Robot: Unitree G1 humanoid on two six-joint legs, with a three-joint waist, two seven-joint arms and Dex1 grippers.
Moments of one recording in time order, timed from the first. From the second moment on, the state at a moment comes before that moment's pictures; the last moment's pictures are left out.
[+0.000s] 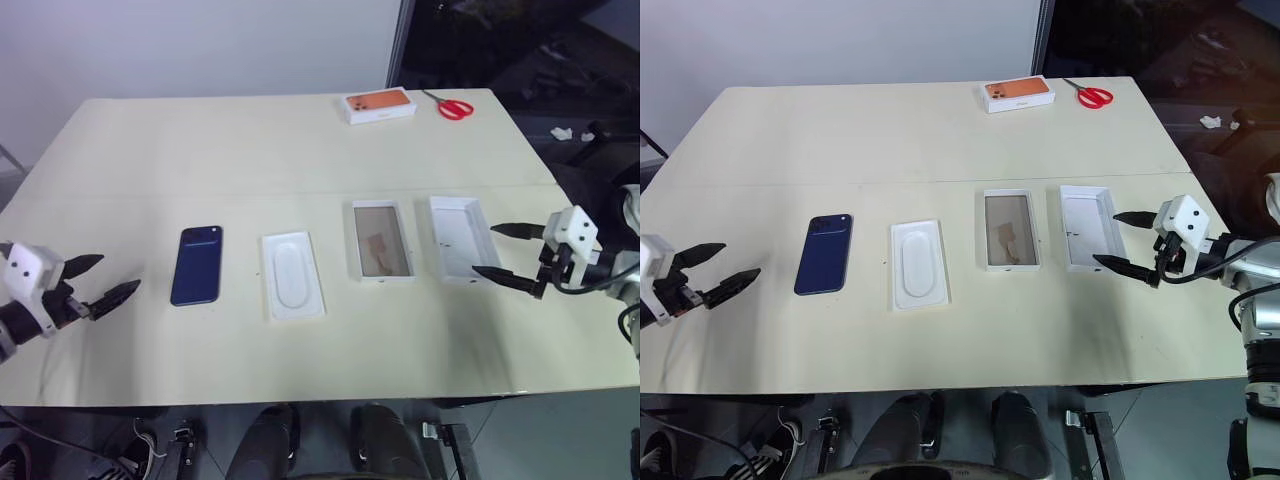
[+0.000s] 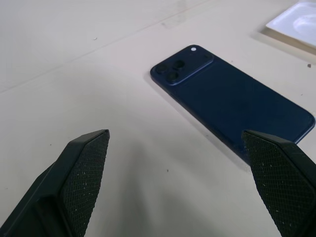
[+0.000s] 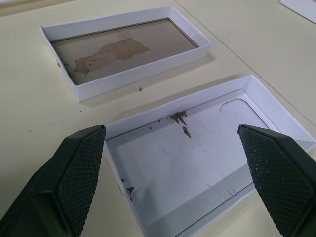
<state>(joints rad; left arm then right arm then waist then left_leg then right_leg) 0.04 0.86 0.52 0.13 -0.46 0.27 -1.01 -0.34 -0.92 -0.20 0.38 0.32 -0.03 1.25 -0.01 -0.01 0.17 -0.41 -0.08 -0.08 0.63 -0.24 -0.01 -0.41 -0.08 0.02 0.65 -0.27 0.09</state>
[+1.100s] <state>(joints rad) -0.17 0.32 0.40 -0.19 -1.20 1.20 -0.21 -0.40 -0.68 0.05 -0.02 0.30 0.14 1.10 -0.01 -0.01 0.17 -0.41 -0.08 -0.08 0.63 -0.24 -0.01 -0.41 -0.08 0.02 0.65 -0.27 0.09</state>
